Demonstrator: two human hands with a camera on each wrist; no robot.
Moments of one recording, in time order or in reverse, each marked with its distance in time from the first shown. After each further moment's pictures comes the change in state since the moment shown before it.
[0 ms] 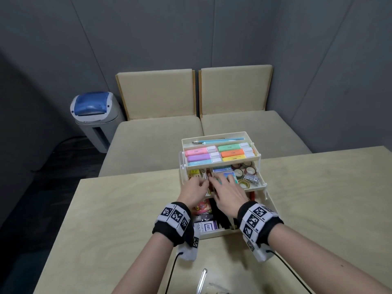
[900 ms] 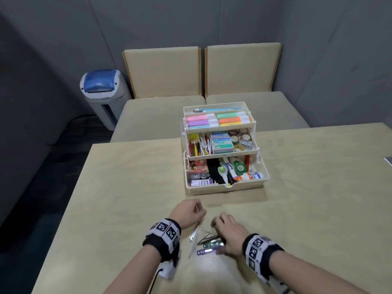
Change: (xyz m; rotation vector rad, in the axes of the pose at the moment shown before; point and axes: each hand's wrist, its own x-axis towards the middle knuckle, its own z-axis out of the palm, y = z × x) left_hand -0.145 -0.073 0.061 0.376 -0.214 -0.062; right_hand -0.168 0.007 0.123 0.118 -0.393 -0.133
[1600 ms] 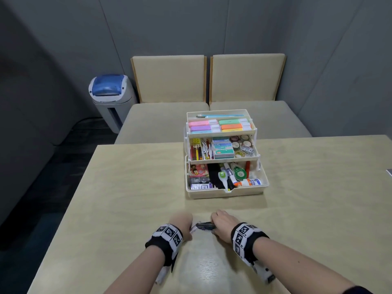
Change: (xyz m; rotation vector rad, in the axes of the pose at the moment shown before) left_hand -0.004 -0.007 0.019 0.459 -0.216 -0.194; right_hand 0.040 -0.001 -0.015 -0.117 -0.032 0.079
